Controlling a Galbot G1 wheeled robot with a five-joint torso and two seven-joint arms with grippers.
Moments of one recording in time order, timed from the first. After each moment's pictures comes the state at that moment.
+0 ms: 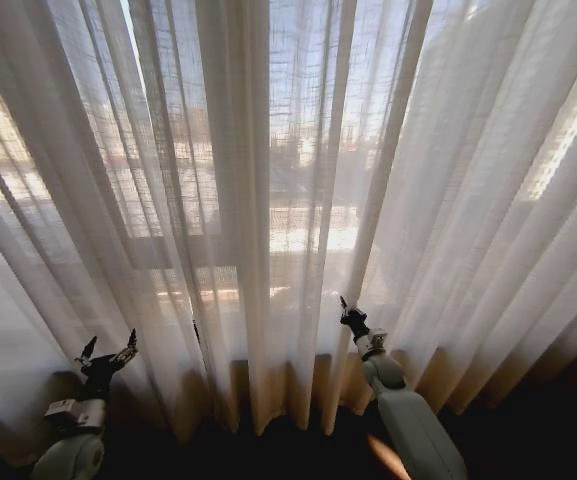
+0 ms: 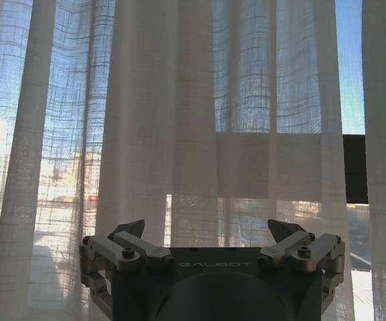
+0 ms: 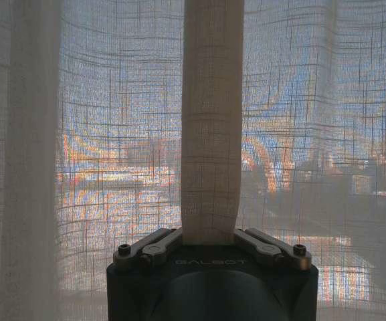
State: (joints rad) left arm 1.44 -1.16 -0.84 -1.79 -0.51 -0.22 -0.02; right arm -0.88 1.27 0.42 1.34 0.33 0.15 -0.13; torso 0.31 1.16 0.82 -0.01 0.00
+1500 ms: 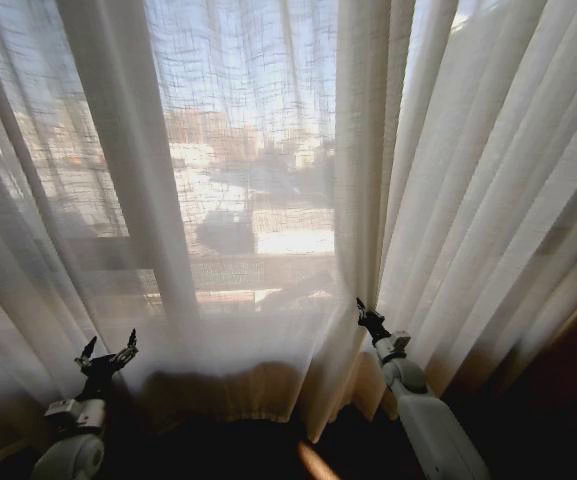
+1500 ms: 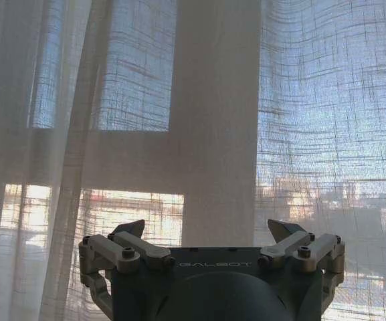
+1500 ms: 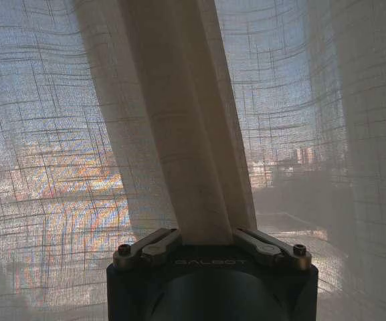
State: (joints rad) left arm 1.44 -1.16 -0.84 -1.79 -0.51 -0.22 -0.02; right arm -0.89 1.22 0.50 1.33 0.43 0.15 -0.17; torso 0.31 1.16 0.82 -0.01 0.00
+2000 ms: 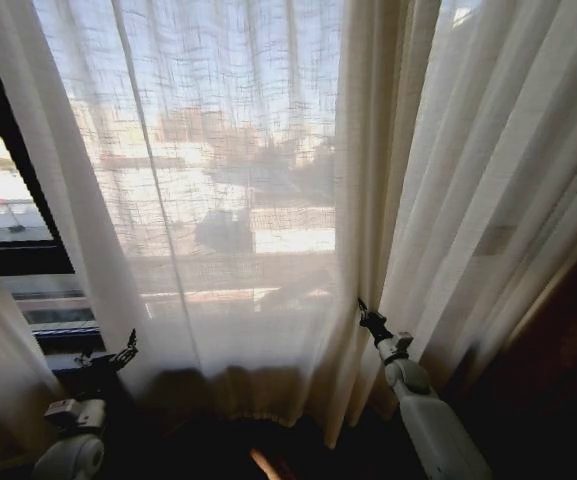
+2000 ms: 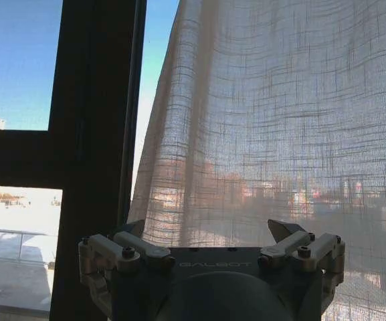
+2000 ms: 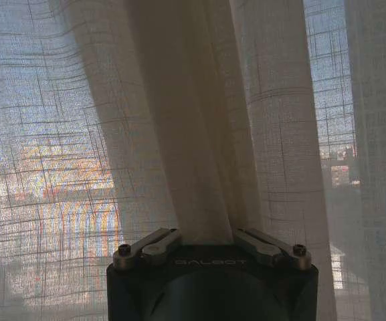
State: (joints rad) left arm 1.44 -1.16 -0.84 -1.79 -0.51 -0.22 -0.02; right arm -0.90 1.21 0.51 1.32 0.43 0.15 -0.18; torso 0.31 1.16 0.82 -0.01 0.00
